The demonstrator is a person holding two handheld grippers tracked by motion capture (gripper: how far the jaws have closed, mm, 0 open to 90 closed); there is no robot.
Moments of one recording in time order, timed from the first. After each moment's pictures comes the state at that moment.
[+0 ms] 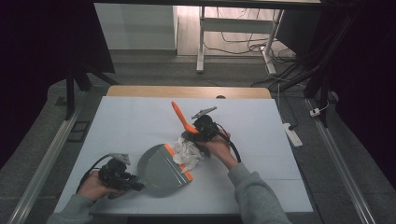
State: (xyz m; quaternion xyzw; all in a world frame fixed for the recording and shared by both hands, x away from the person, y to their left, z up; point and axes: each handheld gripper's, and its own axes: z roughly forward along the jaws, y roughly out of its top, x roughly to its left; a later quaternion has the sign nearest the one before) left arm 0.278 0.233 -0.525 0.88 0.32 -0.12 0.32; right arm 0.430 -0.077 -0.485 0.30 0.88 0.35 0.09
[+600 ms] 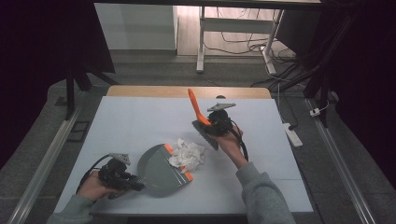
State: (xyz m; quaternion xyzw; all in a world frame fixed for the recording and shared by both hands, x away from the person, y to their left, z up) left arm 0.277 0.233 -0.525 0.88 0.32 -0.12 0.32; right arm 0.439 -0.121 -0.461 0.35 0.83 0.40 0.15
